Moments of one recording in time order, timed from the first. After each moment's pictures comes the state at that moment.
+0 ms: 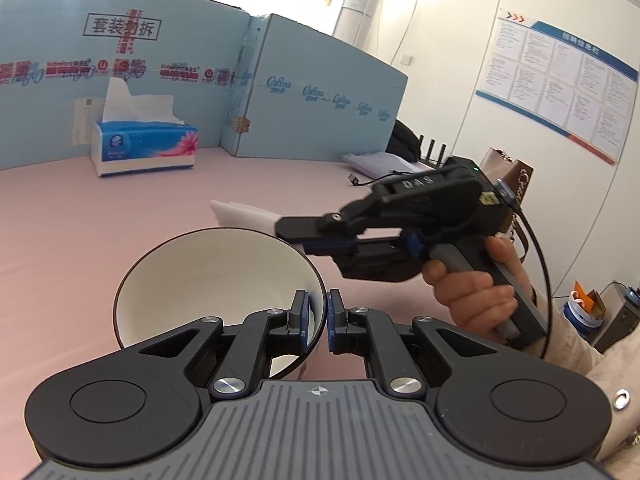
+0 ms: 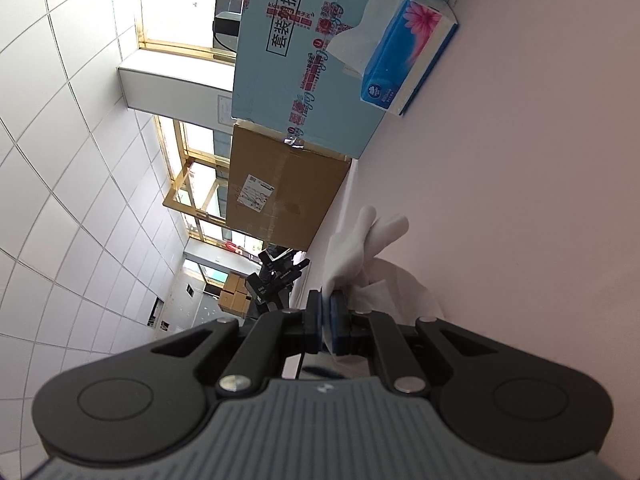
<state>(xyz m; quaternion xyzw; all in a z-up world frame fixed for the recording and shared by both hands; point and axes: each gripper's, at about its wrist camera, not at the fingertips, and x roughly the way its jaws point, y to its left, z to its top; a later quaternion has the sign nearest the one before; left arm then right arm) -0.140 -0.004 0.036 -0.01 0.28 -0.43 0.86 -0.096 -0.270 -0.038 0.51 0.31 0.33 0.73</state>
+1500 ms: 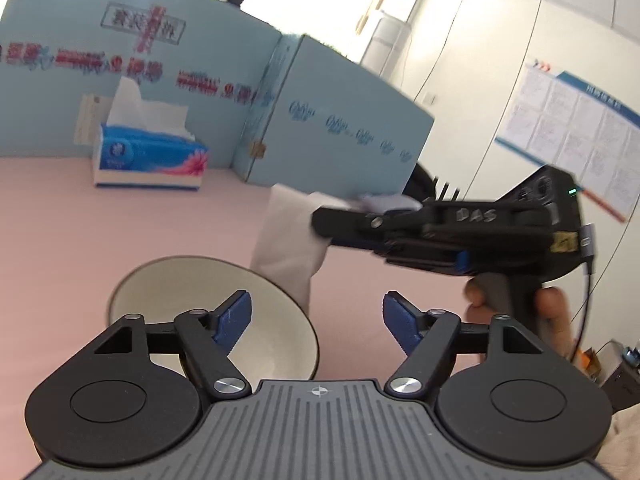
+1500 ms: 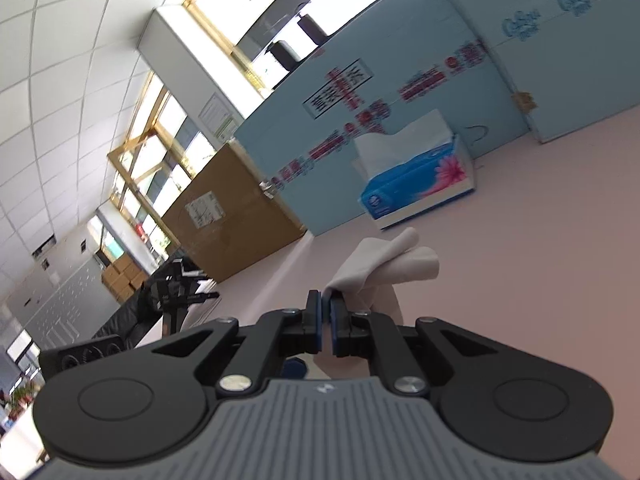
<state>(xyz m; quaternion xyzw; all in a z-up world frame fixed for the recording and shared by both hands) -0.109 -0.007 0.038 -0.10 0.24 -0.41 0.87 -0.099 -0.251 0.028 0.27 0.22 0.26 0.90</state>
